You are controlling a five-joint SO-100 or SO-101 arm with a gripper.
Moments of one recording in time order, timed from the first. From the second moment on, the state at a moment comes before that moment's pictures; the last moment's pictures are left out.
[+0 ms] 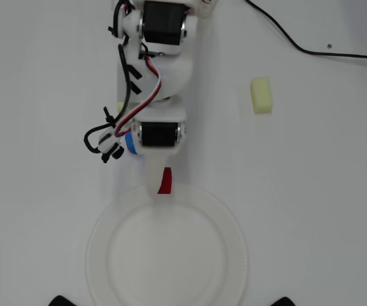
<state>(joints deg) -1.0 82.6 97.2 35.6 -4.7</state>
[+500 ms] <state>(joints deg) -2.0 81.0 94.6 40.6 -5.9</state>
